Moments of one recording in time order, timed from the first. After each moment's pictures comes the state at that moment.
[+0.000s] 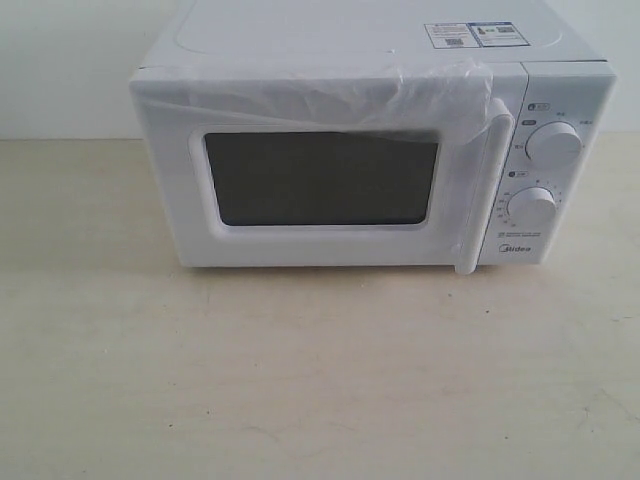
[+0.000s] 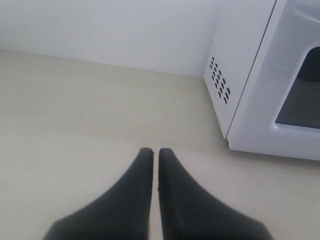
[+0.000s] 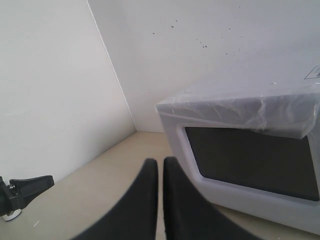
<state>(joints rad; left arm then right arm) 0.01 0.00 0.00 -0.08 0.30 -0.05 0.72 0.15 -0.24 0.89 0.08 -0.58</state>
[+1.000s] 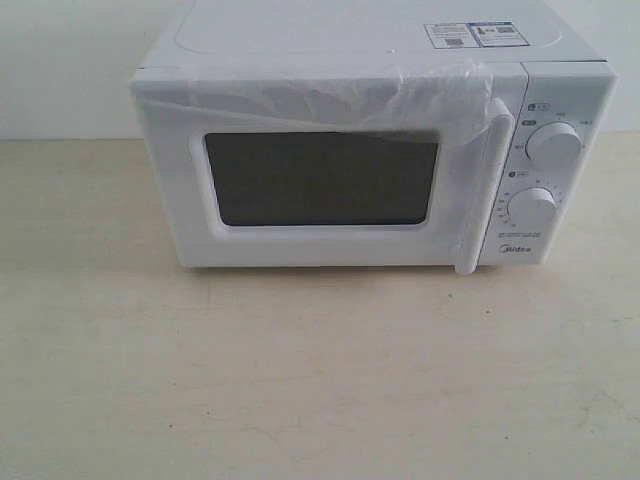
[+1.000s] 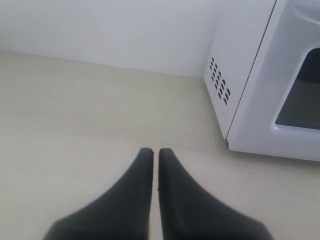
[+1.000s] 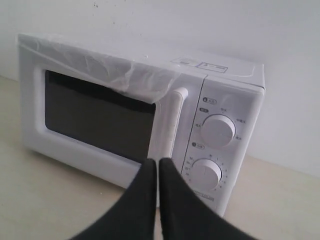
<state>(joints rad) 0.01 0.00 0.00 -0.08 0.29 -0.05 0.26 0.01 -0.11 0.63 0.24 -0.80</state>
